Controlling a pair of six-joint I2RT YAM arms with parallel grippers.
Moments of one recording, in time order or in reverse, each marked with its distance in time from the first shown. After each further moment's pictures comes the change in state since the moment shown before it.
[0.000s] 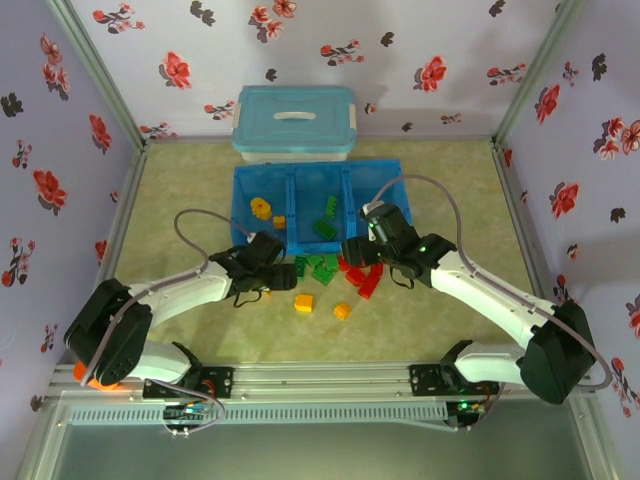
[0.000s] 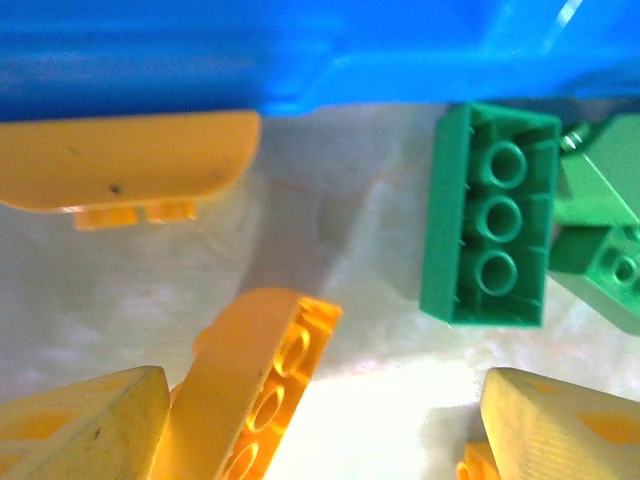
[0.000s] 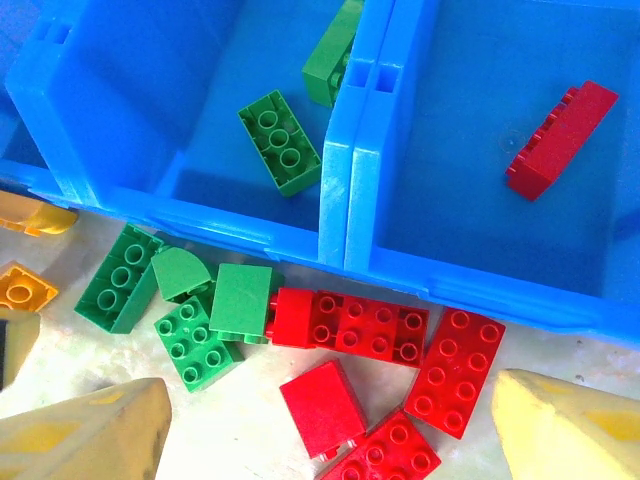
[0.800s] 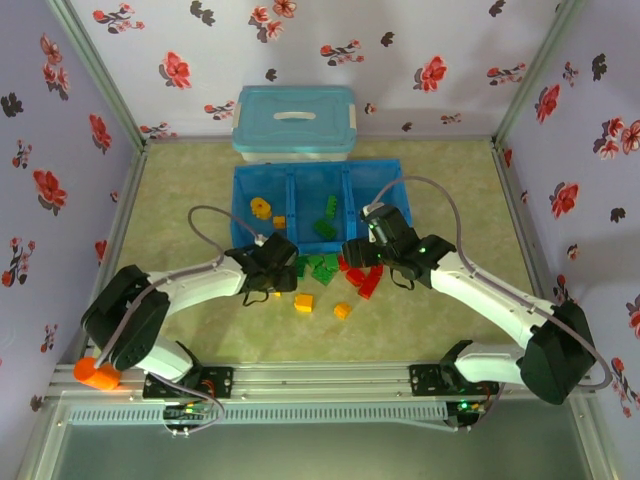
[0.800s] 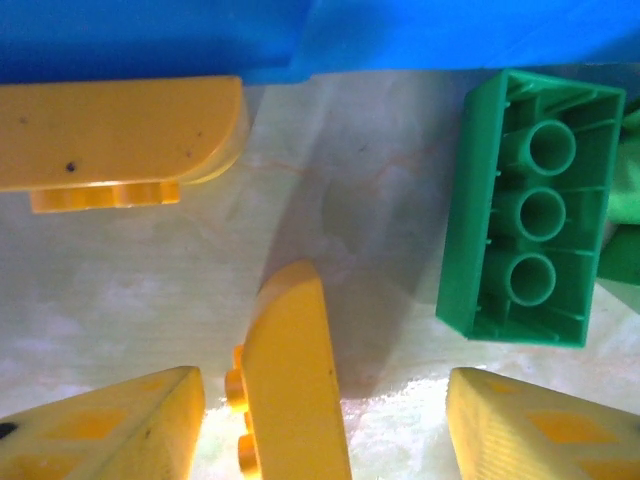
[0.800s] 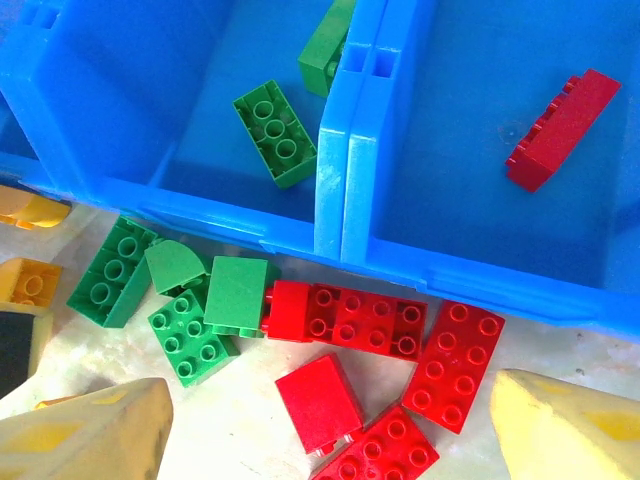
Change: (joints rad) left arm -0.043 0.117 0.074 -0.055 -0.075 -0.054; right arm 0.000 -0.003 -0.013 0.002 0.000 0.000
